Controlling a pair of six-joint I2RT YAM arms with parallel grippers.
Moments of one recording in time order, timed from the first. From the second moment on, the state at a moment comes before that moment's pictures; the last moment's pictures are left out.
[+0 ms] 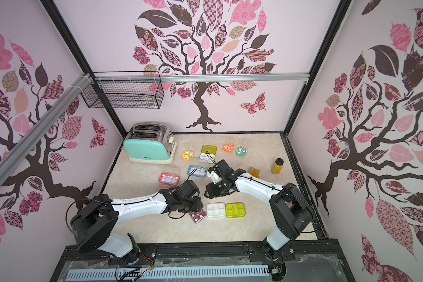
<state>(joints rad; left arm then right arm) -0.90 1.52 0.79 -0.34 0.06 -0.90 0.65 1.59 1.00 -0.51 -0.42 0.39</state>
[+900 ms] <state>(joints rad) -0.37 0.89 0.60 -0.71 -0.20 -0.77 0.65 1.59 1.00 -0.49 -0.42 0.40</state>
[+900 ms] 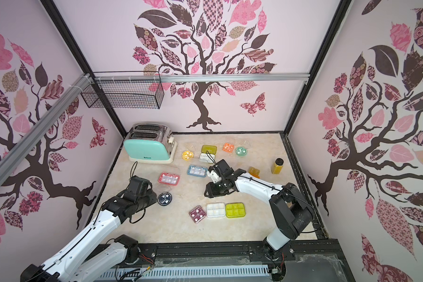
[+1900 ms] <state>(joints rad) -0.28 1.15 0.48 -0.40 -0.05 -0.74 0.65 1.58 0.94 -0.49 -0.42 0.41</state>
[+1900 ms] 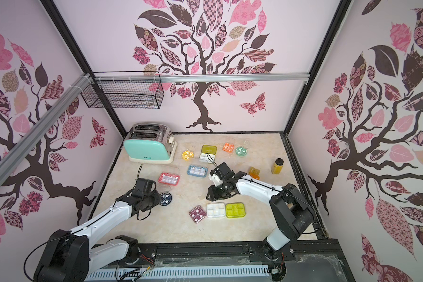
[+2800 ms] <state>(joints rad) -0.28 1.21 0.52 -0.41 -0.04 -0.65 0.64 1.58 0.94 -0.51 -0.39 0.40</state>
